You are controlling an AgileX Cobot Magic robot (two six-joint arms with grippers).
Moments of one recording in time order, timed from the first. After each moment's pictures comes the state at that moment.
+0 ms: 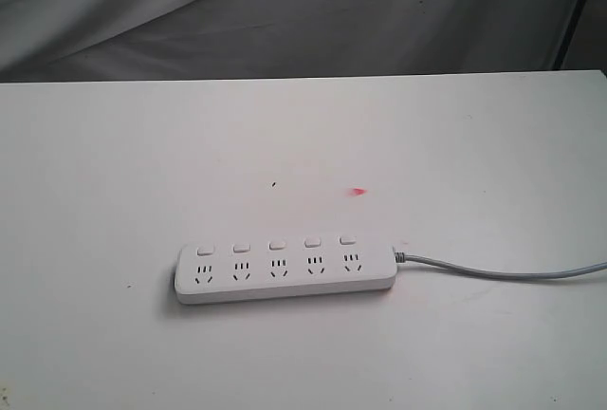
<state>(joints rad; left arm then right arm) -0.07 0.23 -0.26 -0.06 0.44 0.02 0.12 0.00 0.00 0.18 0.16 -0.02</state>
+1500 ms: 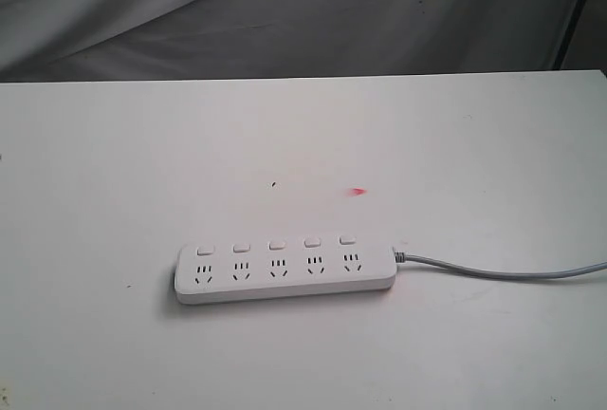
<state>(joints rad) -0.08 0.87 -0.72 -0.72 0.82 1.18 0.12 0.00 0.00 0.18 0.16 -0.02</state>
